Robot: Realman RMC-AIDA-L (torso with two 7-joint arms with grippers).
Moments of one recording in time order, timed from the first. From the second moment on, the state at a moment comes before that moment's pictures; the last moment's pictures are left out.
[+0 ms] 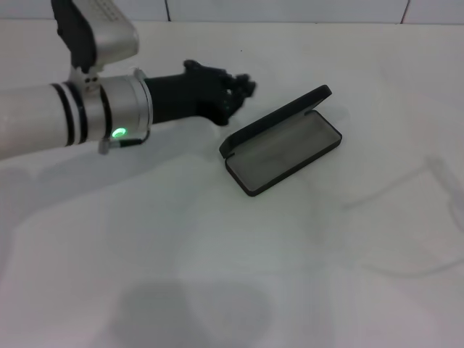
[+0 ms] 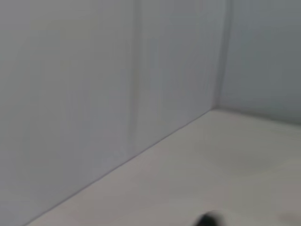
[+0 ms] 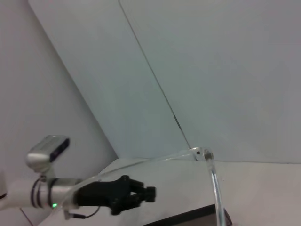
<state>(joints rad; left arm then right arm) -0.53 -2.08 1.36 0.78 1.51 0.97 -1.41 0.23 2.02 -0.21 -1.42 -1.83 -2.16 2.07</state>
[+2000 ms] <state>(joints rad) -0.43 -2.09 1.52 0.78 1.50 0.87 -1.40 0.24 2.02 -0.21 -1.40 -1.81 -2.15 2.07</state>
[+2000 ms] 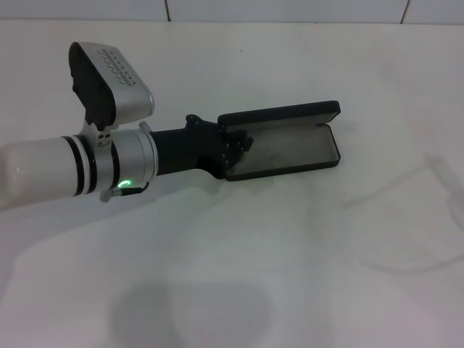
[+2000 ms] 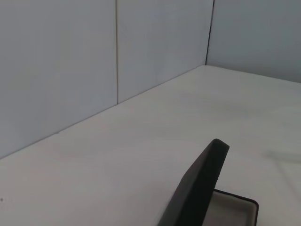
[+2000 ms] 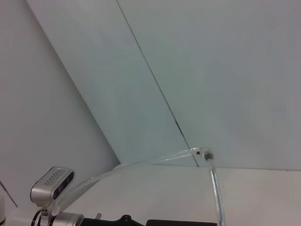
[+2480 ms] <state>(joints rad) -0.43 -2.09 1.52 0.78 1.50 0.88 -1.39 0.23 2.02 -0.21 -1.40 -1.81 -2.16 2.07</state>
